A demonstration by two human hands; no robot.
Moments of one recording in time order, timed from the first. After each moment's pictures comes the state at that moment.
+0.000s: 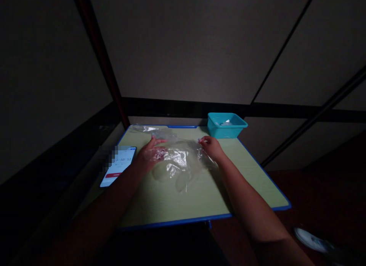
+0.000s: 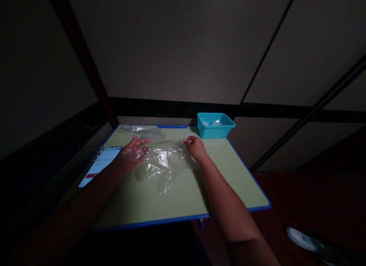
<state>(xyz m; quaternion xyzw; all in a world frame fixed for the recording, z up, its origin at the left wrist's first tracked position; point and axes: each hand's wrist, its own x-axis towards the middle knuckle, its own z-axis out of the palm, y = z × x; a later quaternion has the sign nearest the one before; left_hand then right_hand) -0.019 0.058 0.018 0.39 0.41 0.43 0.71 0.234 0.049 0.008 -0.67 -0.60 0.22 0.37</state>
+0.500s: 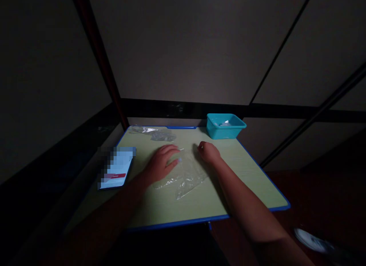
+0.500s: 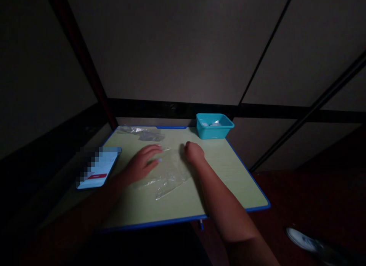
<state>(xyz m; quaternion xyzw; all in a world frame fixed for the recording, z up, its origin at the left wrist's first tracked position) -0.008 0.039 -0.001 0.88 0.30 0.34 0.14 0.229 0.046 0.002 -0.75 -0.64 0.07 0.14</state>
